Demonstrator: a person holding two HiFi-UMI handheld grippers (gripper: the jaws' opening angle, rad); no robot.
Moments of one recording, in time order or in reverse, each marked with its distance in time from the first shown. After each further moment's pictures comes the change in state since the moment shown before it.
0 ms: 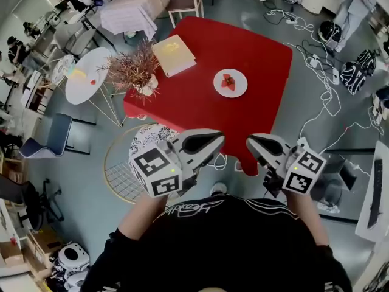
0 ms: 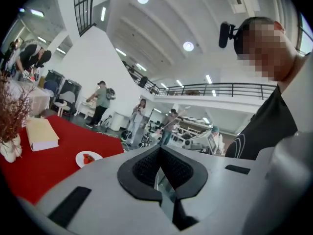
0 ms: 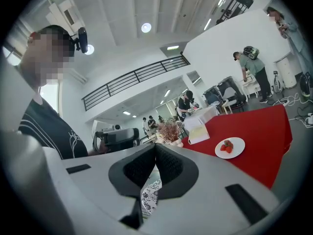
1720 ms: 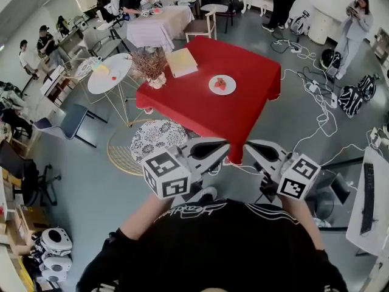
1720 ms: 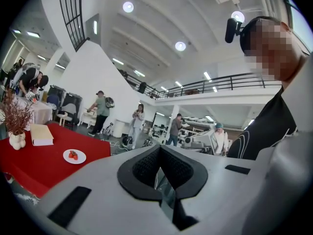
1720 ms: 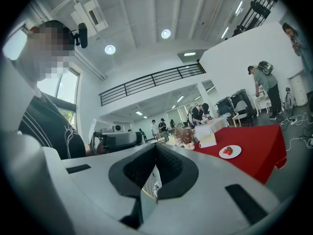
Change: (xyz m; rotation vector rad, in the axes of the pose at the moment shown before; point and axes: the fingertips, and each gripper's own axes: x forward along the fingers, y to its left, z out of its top) left arm 0.017 -0.197 -0.025 0.093 -0.056 0.083; right arm -0.147 0.113 -0.007 -0.160 -0.045 0.103
